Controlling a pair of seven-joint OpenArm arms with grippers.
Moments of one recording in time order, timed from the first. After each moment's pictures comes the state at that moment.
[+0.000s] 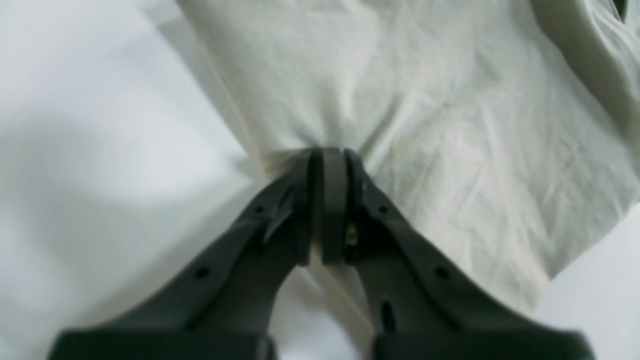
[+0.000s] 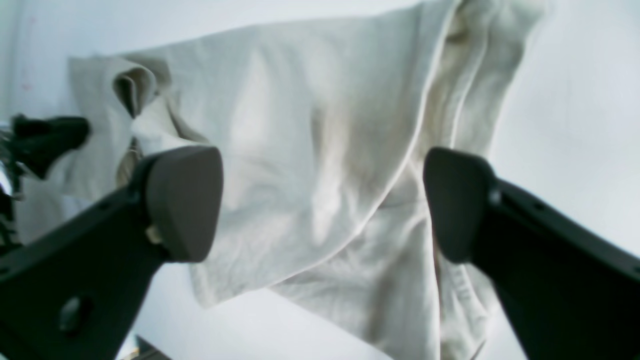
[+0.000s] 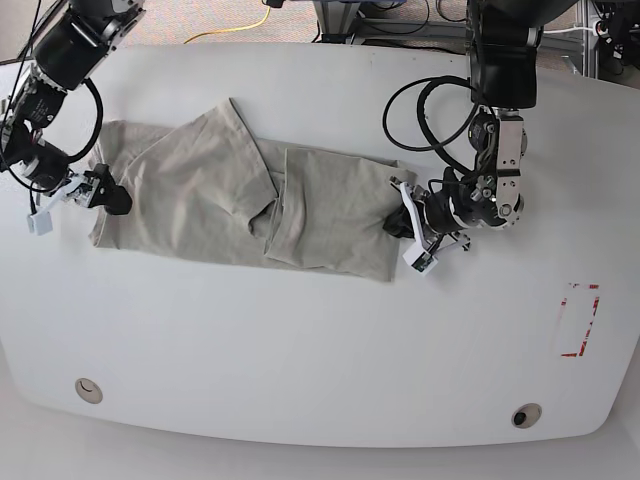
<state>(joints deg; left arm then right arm) -10.8 -6.5 0.1 70.8 -11.5 -42.4 43.2 5.0 24.3 45.6 68.8 58.8 40.4 -82.6</state>
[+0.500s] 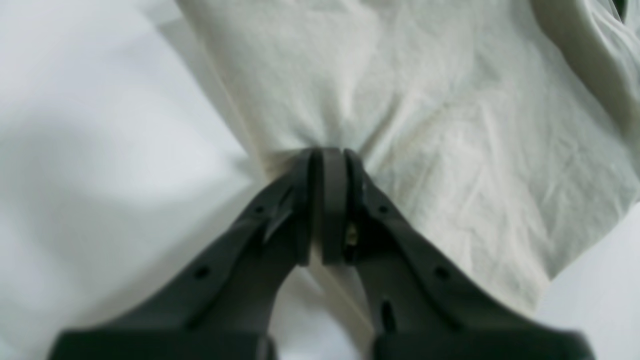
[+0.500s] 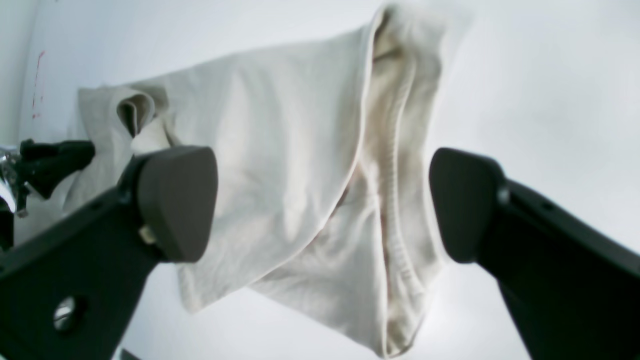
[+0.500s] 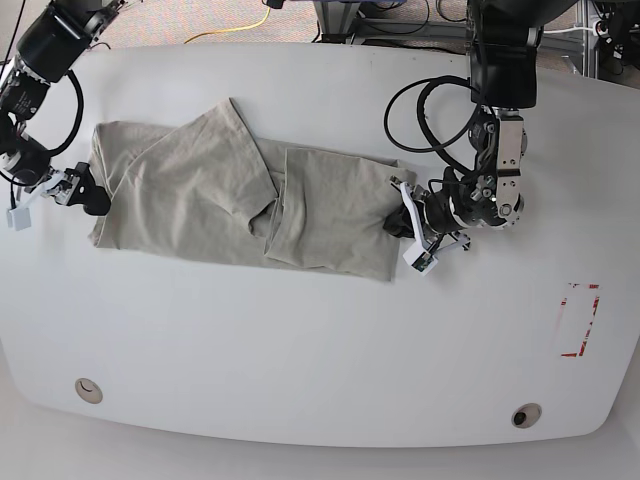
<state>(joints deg) -10.8 -6.5 0.1 70.9 -11.4 -42.4 43.3 2.8 29.0 45.6 68.0 61.2 40.4 -77.6</state>
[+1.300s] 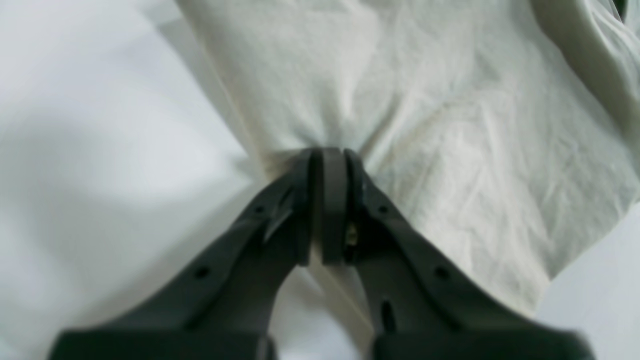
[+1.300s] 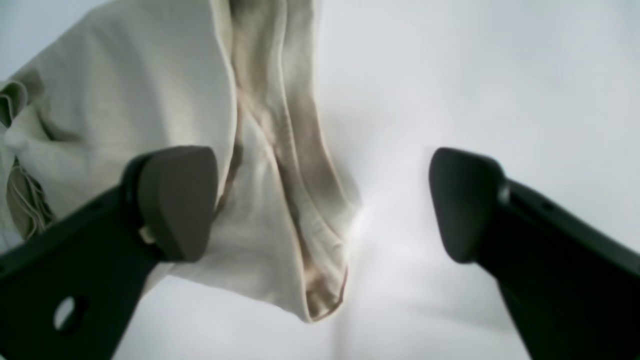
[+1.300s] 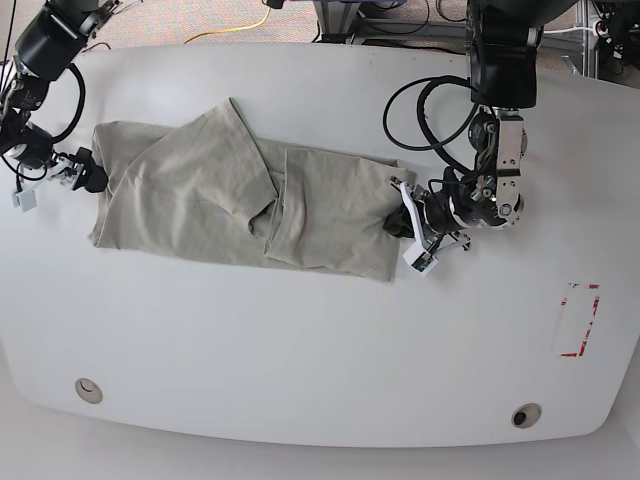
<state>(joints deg) -10.8 -6.5 0.2 70.9 -11.4 -42.4 43.3 3.0 29.2 45.2 59.7 46.7 40.3 -71.9</state>
